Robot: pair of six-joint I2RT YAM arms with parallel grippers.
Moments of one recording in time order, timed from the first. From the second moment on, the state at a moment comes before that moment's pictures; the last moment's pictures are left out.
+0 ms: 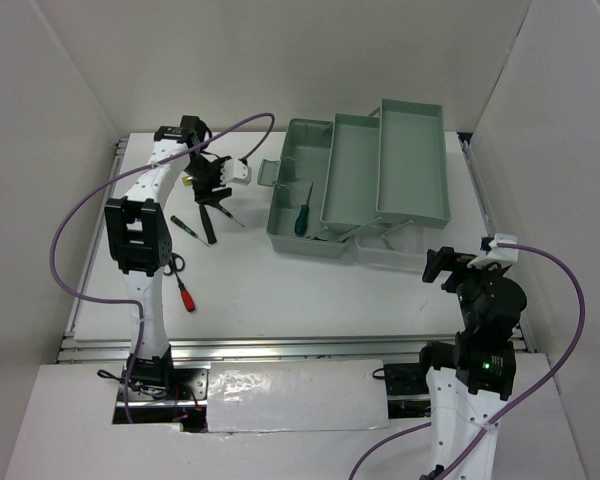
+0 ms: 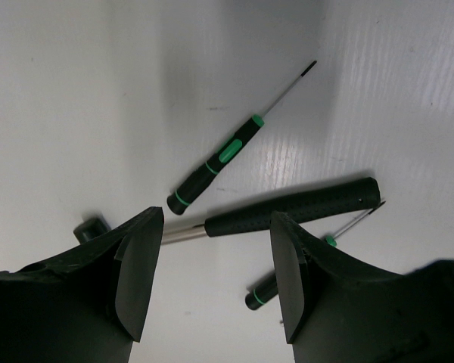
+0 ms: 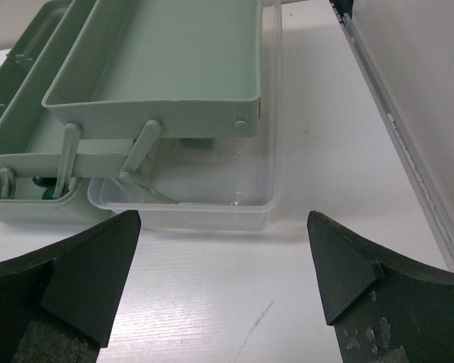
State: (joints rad) left arm -0.07 2.21 2.08 -1.20 0.40 1.39; right arm -0.25 0.23 0.67 -0.58 -0.16 0.09
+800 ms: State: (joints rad) left arm -0.14 2.35 2.01 -1.10 0.30 1.51; right arm -0.25 0.23 0.67 -0.58 -0.15 0.09
